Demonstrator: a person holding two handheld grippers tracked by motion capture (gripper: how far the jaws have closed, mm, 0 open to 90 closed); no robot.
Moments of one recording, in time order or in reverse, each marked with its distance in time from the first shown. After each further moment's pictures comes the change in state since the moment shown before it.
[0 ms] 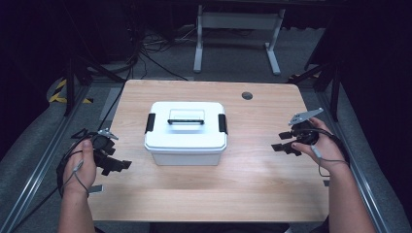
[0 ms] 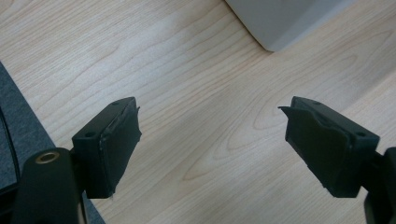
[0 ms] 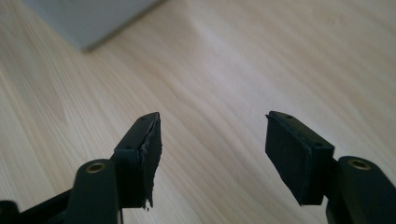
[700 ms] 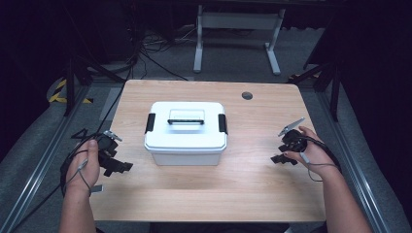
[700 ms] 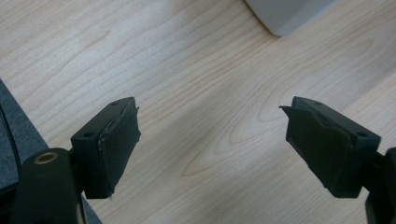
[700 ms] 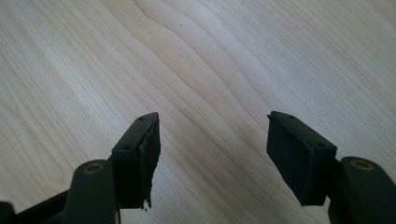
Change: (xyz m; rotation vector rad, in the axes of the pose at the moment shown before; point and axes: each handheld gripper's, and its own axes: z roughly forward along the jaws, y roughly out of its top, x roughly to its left) left arm 0.001 0.002 0.014 0.083 0.003 0.000; right arm -0.006 -0.021 0.047 0.230 -0.021 0.046
